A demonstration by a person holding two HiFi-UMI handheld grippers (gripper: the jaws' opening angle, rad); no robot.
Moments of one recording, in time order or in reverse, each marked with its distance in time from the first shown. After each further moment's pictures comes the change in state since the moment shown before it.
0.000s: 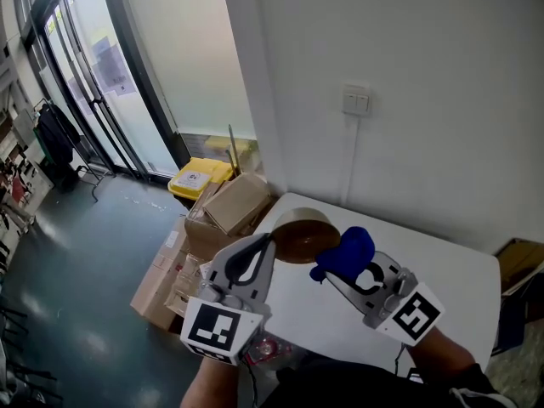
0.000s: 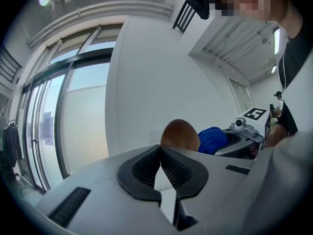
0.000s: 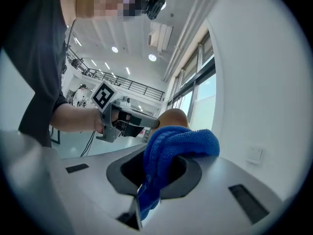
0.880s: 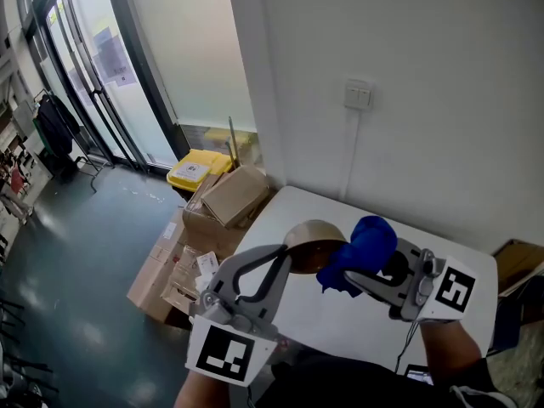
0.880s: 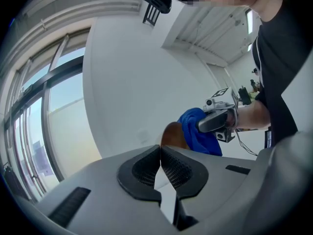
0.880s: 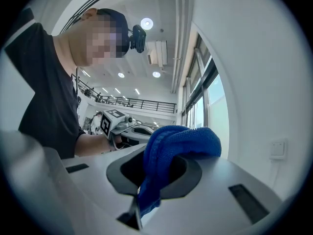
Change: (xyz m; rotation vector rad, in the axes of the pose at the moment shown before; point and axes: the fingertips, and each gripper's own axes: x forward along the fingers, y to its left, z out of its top) left arm -0.020 -0.040 0.011 0.352 0.092 -0.131; right arm -0.027 -0.001 0.035 0.158 -0.120 0.236
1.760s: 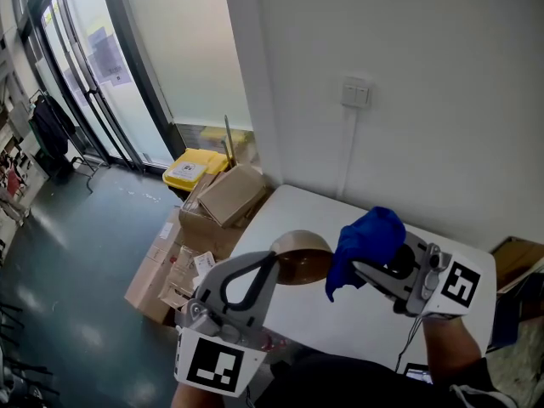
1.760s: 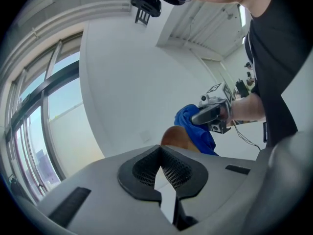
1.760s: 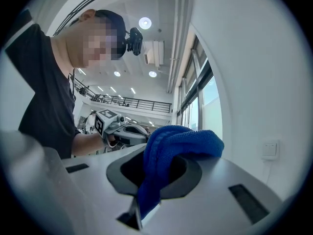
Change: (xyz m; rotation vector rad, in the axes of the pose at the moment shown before) left arm -0.019 0.001 -0.002 0.075 0.019 0.002; right arm -0.009 -0.010 0.002 -0.008 0.014 -0.060
